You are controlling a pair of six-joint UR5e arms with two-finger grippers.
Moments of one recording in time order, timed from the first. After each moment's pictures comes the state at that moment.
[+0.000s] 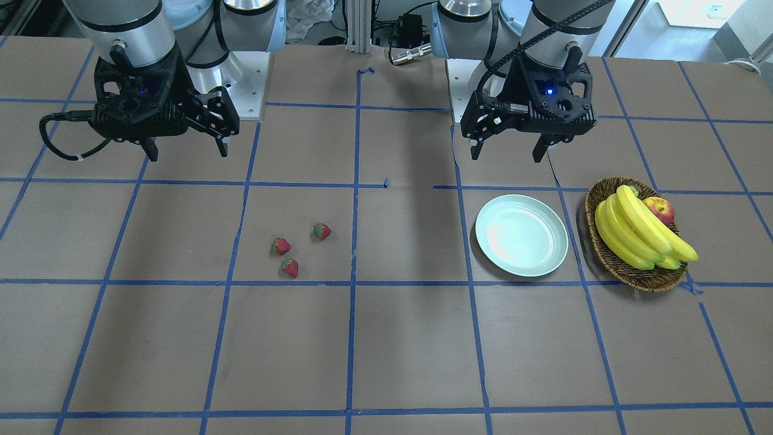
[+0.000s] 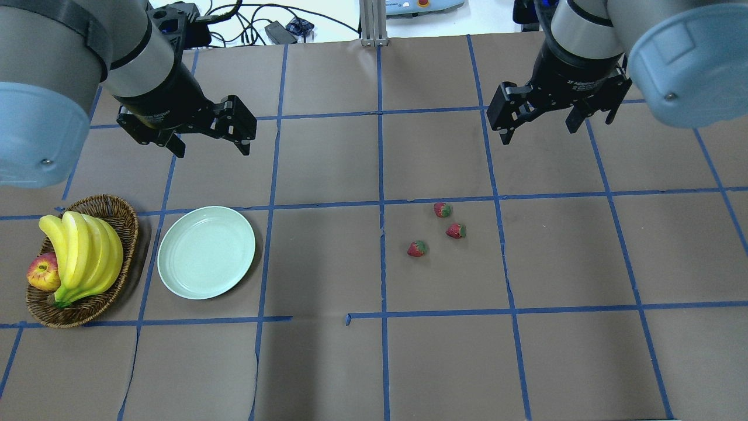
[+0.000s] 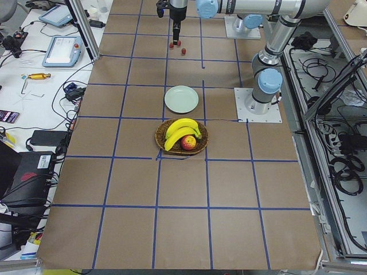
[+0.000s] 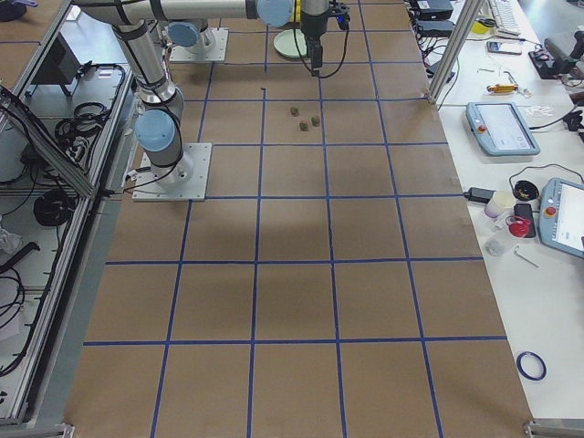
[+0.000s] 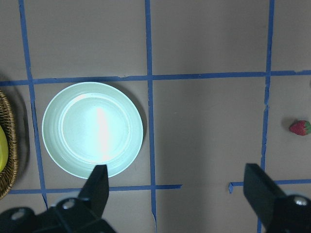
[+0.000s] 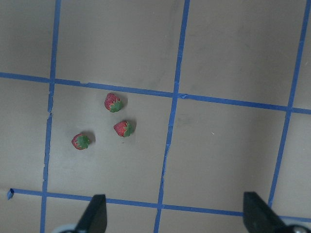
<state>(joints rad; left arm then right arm) -1.61 -1.52 -1.66 -1.45 1.56 -0.03 1.62 -1.57 1.59 -1.61 -1.59 -0.08</state>
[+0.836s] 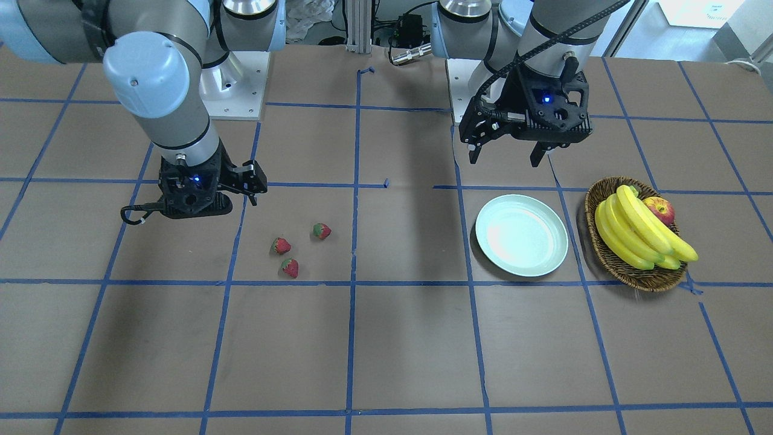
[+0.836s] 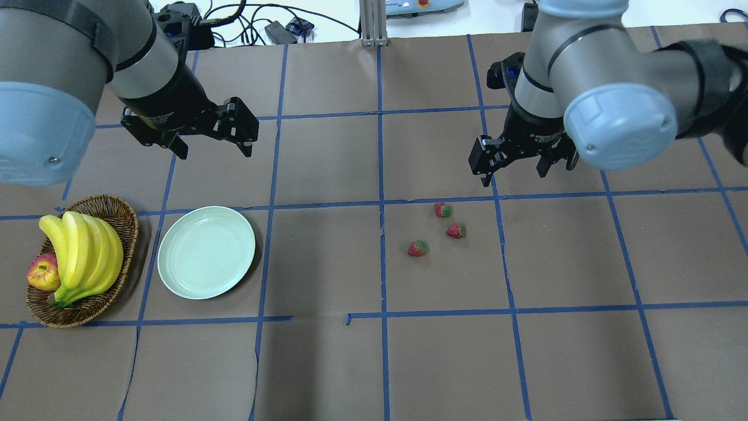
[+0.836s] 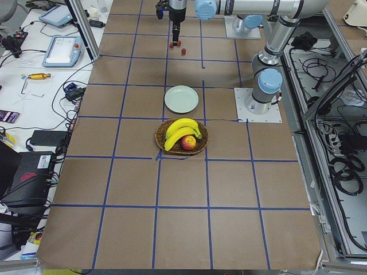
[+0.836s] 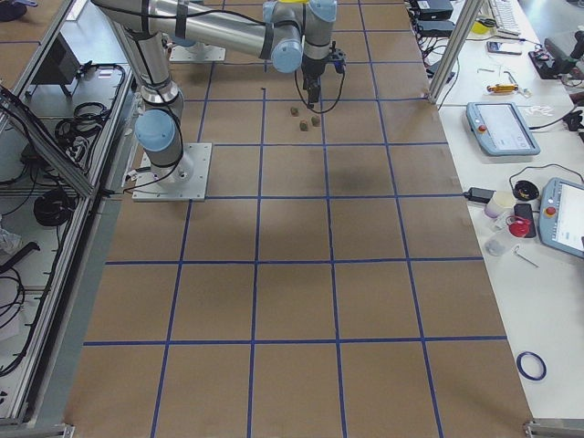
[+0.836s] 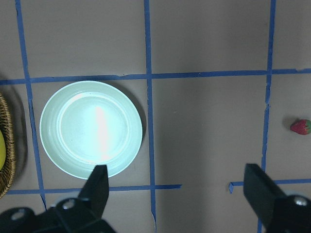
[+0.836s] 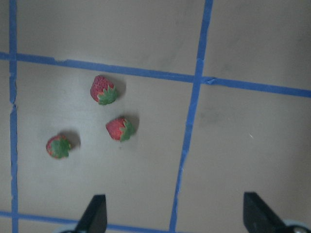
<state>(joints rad) -1.61 -1.53 -1.66 -1.45 1.56 -0.03 1.63 -1.46 1.87 -1.93 -1.55 -0.08</state>
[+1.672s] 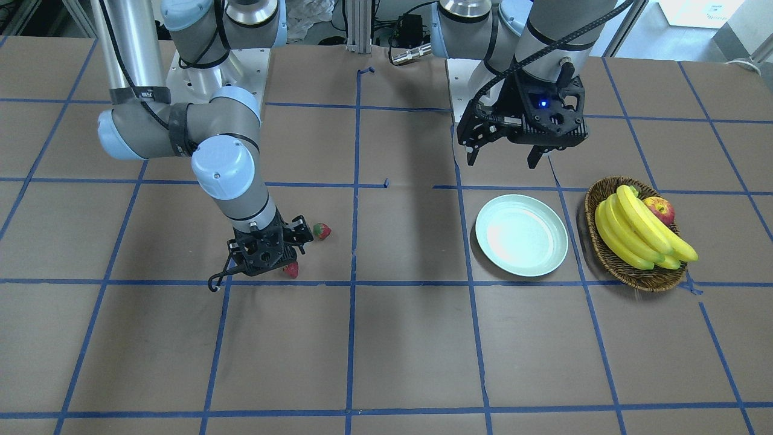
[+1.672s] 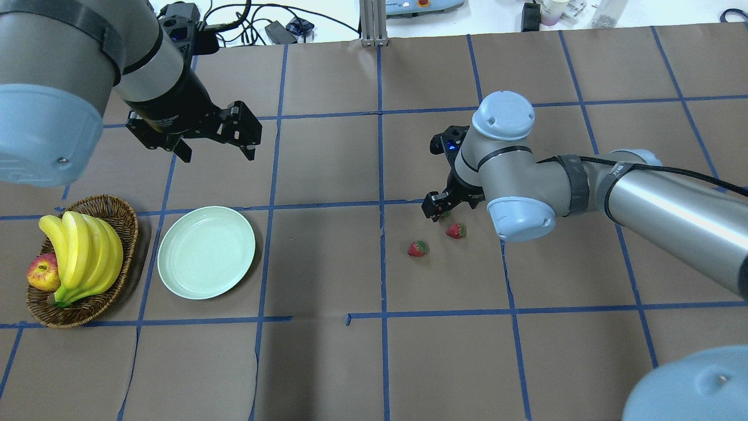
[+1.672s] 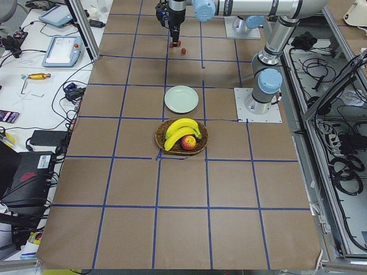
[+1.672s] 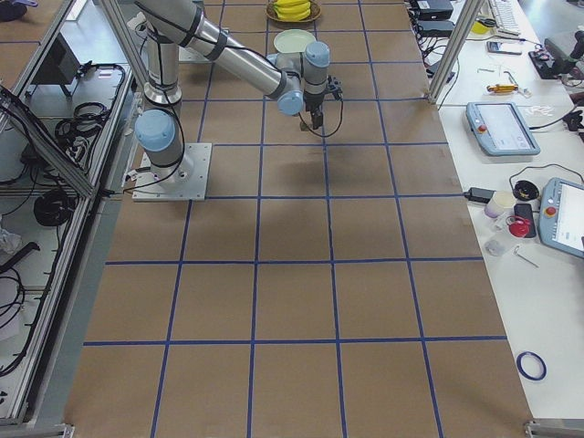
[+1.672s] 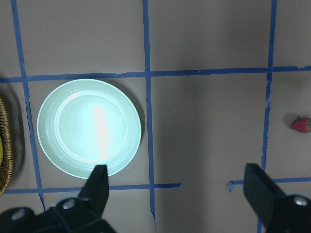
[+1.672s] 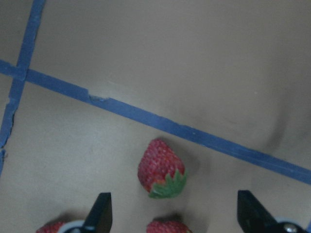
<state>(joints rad) -1.61 -1.53 -1.67 -1.45 1.55 -0.03 1.71 -1.20 1.97 -2.36 -1.47 -0.22</state>
